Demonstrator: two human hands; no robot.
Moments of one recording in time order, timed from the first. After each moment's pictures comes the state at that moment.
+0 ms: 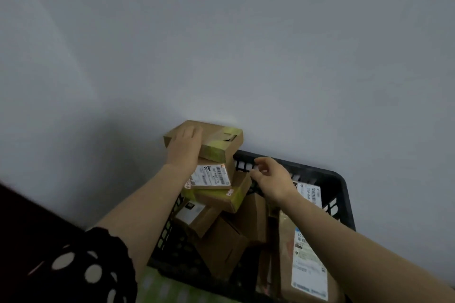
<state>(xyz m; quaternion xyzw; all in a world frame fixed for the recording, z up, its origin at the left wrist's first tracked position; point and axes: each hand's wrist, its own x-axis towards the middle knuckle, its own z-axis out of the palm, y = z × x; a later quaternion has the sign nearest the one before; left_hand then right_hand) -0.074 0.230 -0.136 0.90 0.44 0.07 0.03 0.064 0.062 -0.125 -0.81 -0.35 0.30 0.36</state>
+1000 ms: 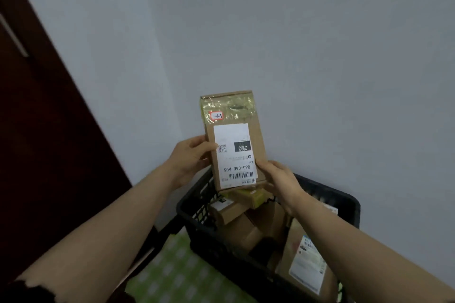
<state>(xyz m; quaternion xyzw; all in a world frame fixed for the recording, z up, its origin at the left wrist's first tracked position) -0.159 0.055 0.006 0.52 0.44 0.39 0.62 0.032 -0.017 -0.050 -0.59 -0.34 0.52 0.51</state>
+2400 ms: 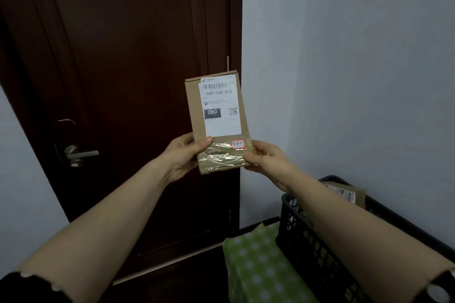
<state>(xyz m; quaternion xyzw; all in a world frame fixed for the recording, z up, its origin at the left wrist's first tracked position) -0.436 -0.191 0.080 0.39 0.45 0.62 0.51 -0.228 -0.146 0.069 -0.32 -0.65 0.58 0.36</state>
